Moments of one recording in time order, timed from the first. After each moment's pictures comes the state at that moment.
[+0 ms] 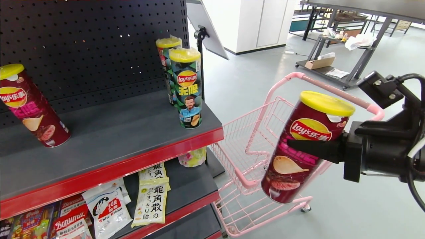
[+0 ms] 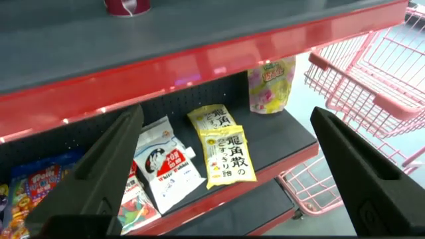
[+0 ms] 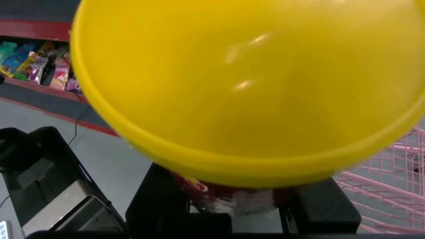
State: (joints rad) left arm 0.00 0.00 0.00 0.00 -0.02 0.00; right arm 0.55 1.31 -0.79 -0.19 0.27 0.05
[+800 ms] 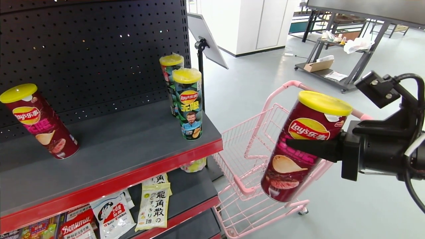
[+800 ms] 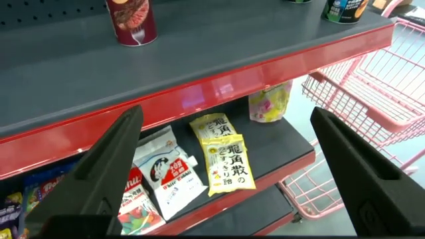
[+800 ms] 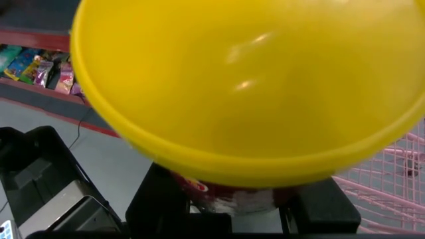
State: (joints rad) left arm 0.00 0.00 0.00 0.00 -0.02 0.01; right arm 0.55 1.32 -0.80 -0.19 0.27 0.04
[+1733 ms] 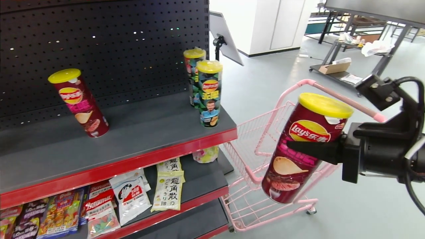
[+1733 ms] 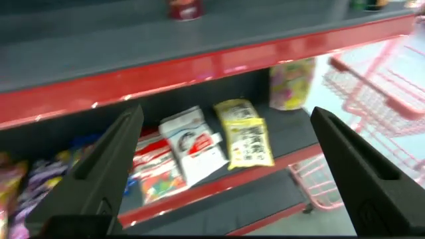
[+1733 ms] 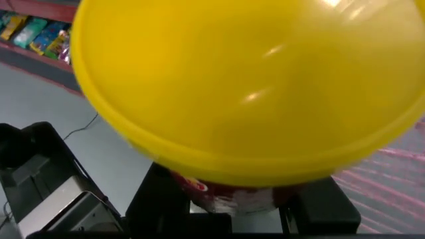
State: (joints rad) left arm 0.00 0.00 0.00 0.00 -0.02 0.01; right arm 0.55 1.32 -0.79 -0.19 0.26 0.04
